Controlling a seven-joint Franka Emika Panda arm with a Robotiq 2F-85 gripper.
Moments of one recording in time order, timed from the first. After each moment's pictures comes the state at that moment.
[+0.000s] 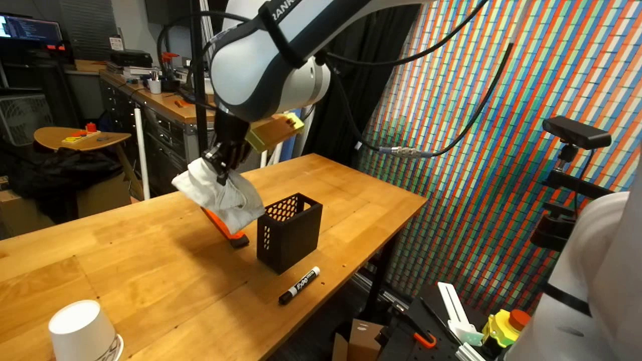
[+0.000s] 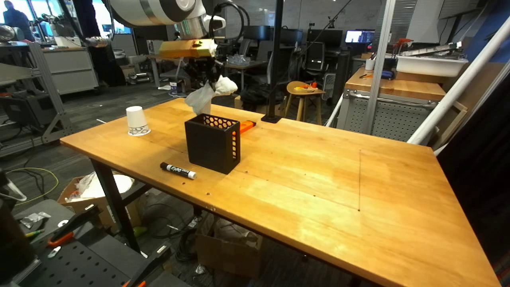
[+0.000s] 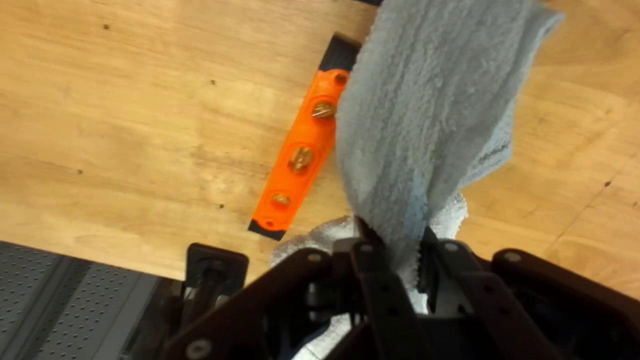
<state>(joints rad) 0.07 0.07 0.07 -2.23 -0.10 2.62 -0.09</state>
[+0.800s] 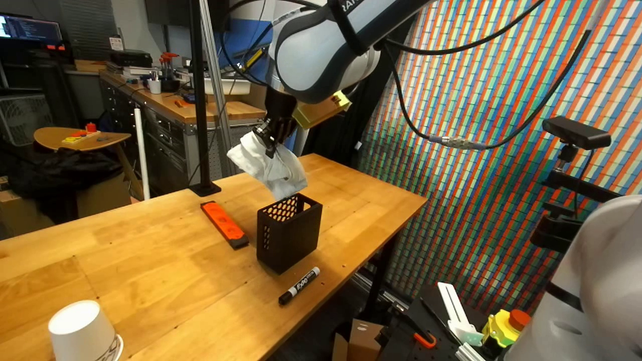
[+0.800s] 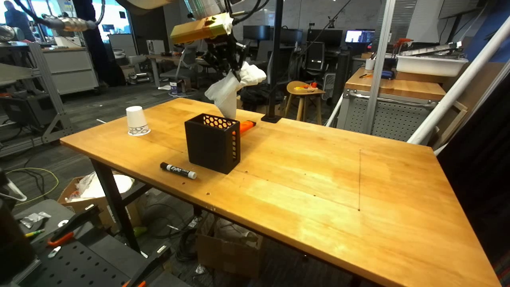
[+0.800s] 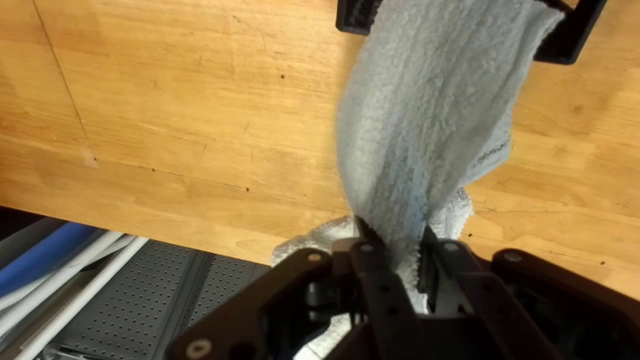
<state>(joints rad) -0.03 -0.10 0.01 -2.33 -0.29 2.60 0.03</state>
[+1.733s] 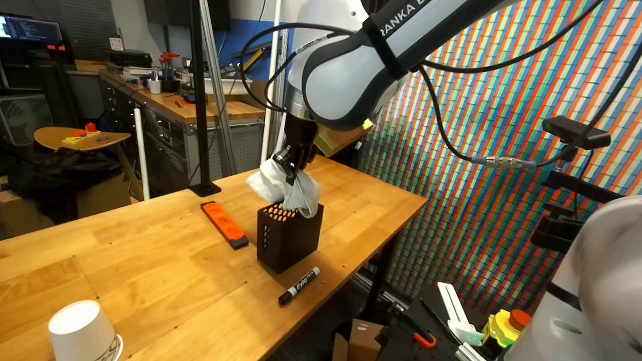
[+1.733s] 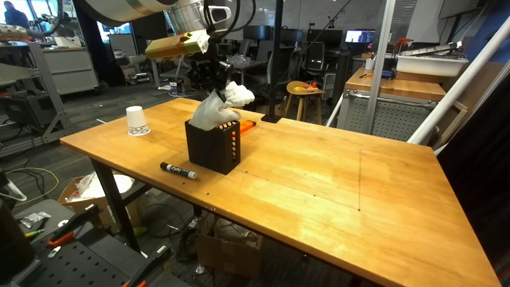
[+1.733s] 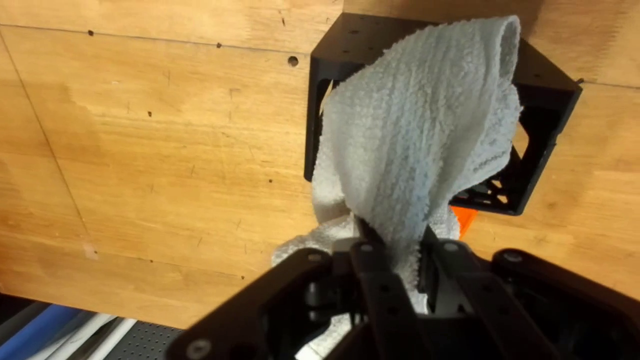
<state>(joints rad) -0.05 -0.21 0.03 -2.52 -0.30 2.58 0.10</state>
